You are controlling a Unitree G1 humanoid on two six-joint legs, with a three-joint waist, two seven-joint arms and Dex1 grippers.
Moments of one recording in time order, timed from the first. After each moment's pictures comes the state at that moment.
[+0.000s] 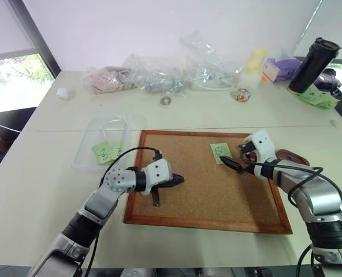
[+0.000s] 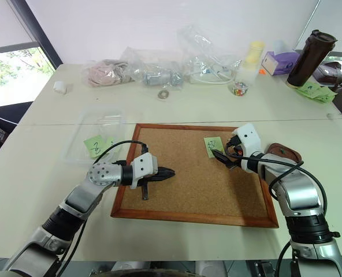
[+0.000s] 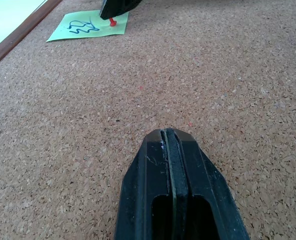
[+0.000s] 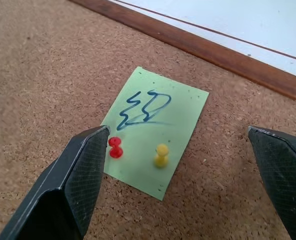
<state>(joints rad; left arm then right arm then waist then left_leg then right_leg) -0.33 0.44 -0.40 -0.01 -0.07 0.13 -0.93 -0.25 -0.64 -0.05 -0.19 0.35 0.73 0.54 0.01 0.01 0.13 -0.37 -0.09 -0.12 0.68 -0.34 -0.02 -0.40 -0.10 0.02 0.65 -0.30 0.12</state>
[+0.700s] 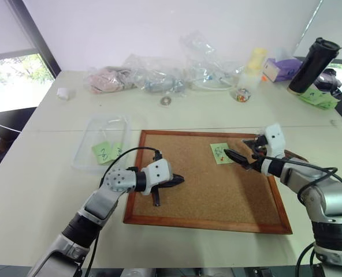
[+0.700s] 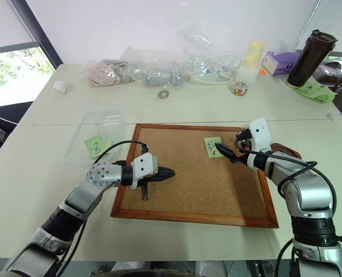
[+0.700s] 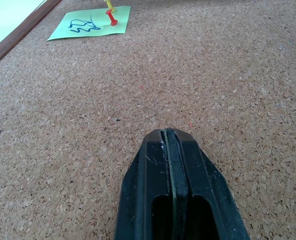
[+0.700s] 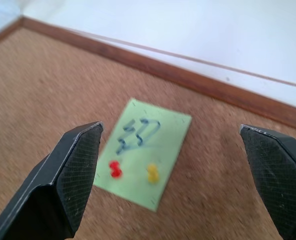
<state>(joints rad) -0.33 0.43 -0.40 -0.02 -0.07 0.14 -0.93 -0.23 -0.63 -0.16 -0.23 0.43 0.79 0.54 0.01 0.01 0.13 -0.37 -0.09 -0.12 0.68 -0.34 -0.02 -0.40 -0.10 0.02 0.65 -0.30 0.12</state>
